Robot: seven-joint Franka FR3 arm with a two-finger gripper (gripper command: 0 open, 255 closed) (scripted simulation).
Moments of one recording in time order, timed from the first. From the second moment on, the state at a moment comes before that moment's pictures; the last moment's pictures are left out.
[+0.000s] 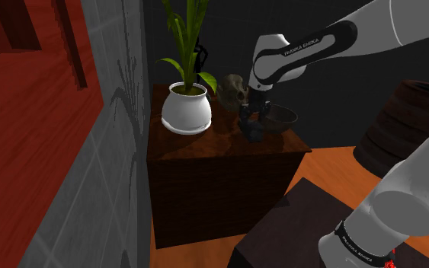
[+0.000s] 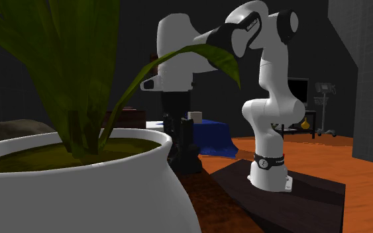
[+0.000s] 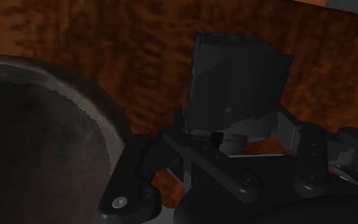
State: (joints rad) arm -0.12 -0.08 0.00 -2.27 -0.03 2.15 0.22
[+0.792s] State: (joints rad) arm -0.12 -0.14 0.00 -2.16 -0.03 1.98 0.21
